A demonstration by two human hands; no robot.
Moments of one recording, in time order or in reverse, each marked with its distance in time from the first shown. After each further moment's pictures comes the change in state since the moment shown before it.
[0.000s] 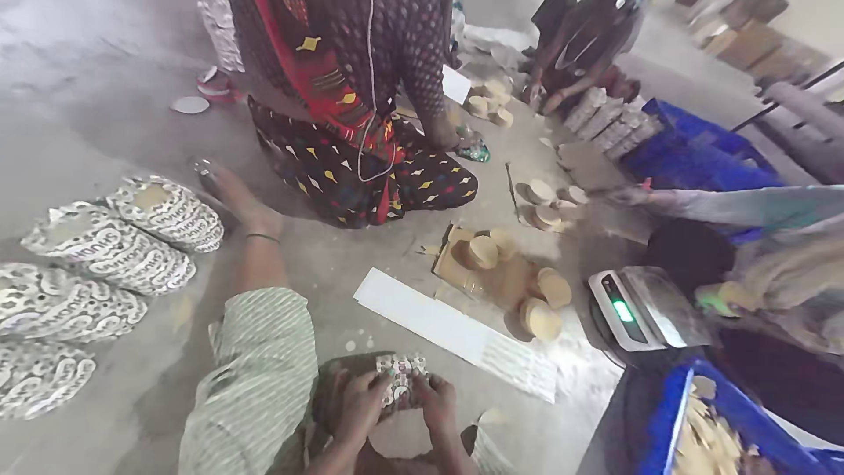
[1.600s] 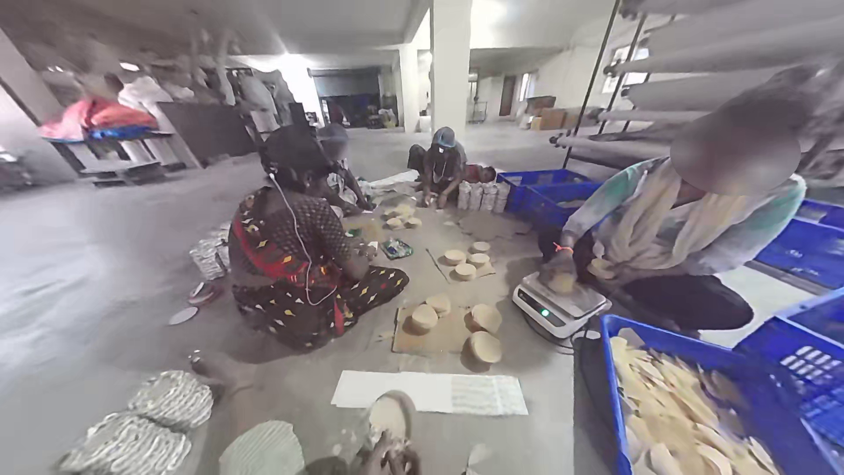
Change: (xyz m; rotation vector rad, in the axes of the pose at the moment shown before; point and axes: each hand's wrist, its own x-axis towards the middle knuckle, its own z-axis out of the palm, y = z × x) left_hand -0.093 0.052 0.049 -0.432 0.151 0.087; right_hand -0.087 0.013 0.008 0.689 0.172 -0.107
